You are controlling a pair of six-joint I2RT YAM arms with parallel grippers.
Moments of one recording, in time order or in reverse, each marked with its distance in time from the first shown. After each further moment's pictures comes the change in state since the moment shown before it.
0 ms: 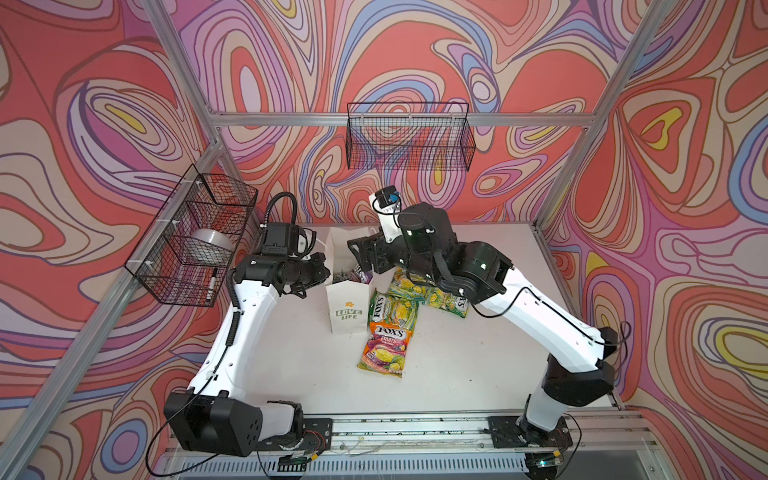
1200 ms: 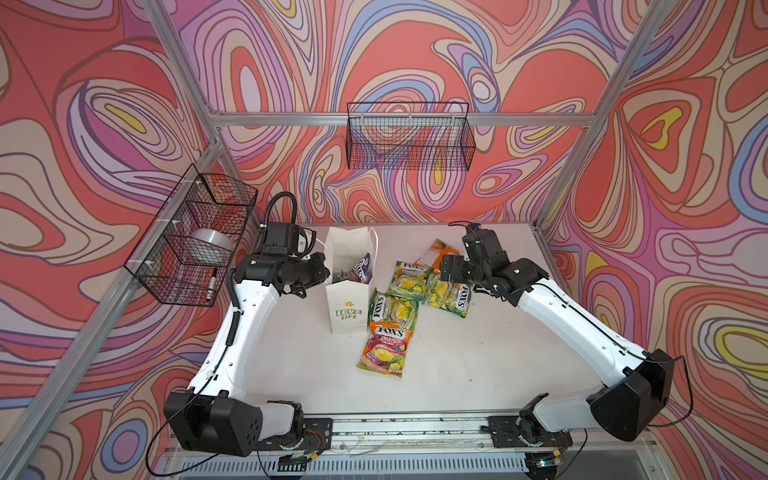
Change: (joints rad) left arm 0.000 0.000 0.000 0.000 -0.006 0.000; right arm -0.539 -0.306 -0.827 0.070 -0.072 0.169
